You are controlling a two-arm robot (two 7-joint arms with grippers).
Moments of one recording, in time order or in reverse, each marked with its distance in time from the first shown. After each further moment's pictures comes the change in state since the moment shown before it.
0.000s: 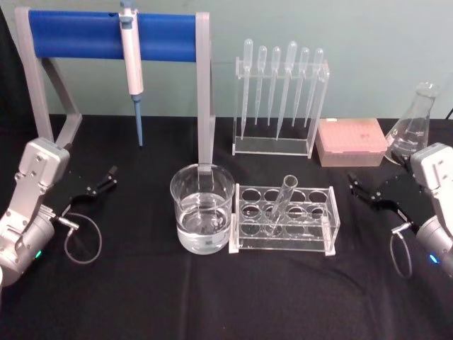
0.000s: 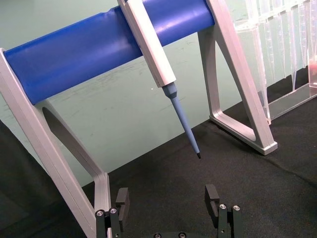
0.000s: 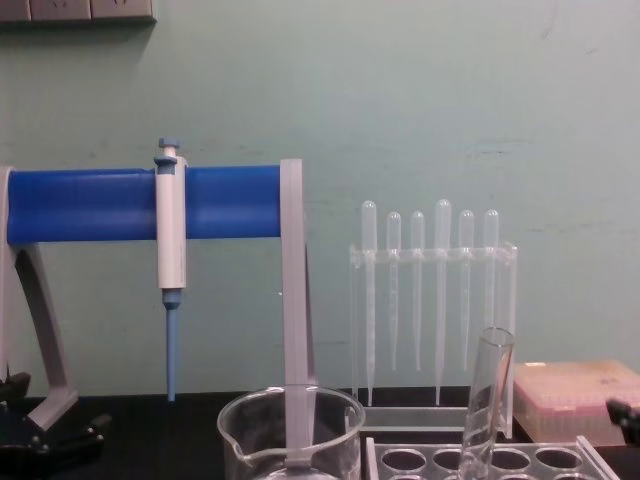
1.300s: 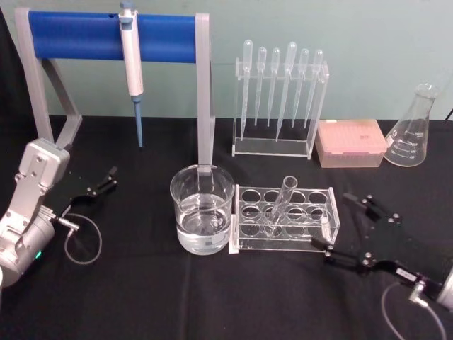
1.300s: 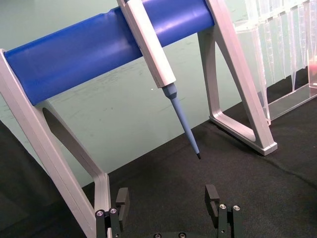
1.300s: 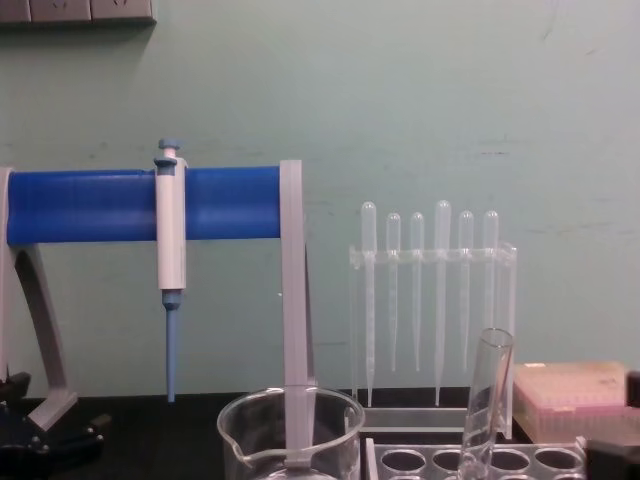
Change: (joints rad) left arm 0.000 0.000 0.000 0.000 0.000 0.000 0.000; right arm -0.295 0.183 0.155 -0.363 0.299 -0.040 0.509
